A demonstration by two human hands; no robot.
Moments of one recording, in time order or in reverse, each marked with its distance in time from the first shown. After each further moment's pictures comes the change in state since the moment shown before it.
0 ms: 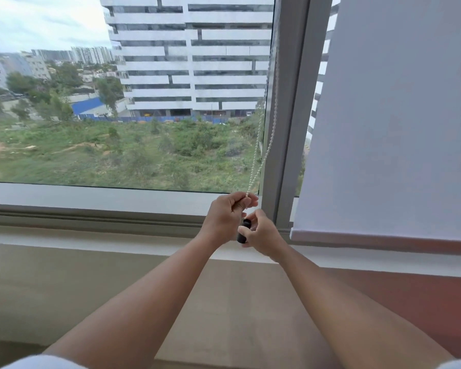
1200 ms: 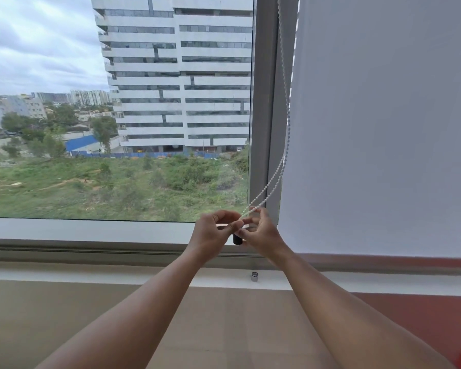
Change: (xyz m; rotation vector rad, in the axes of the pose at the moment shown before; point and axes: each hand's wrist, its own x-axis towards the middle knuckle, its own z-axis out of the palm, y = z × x) left_hand -0.015 0.044 -0.009 0.117 0.042 0.109; right_hand -0.036 -0.064 -0.054 0.236 0.045 -0.208
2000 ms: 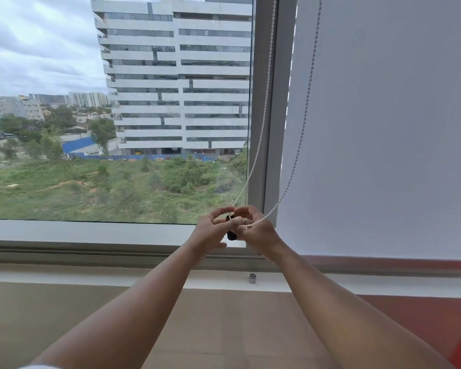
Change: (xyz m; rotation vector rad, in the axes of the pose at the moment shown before) left_hand -0.002 0.017 -0.006 -0.311 -0.156 -0.349; right_hand -0.005 -0.022 0.006 0.035 -0.072 -0.043
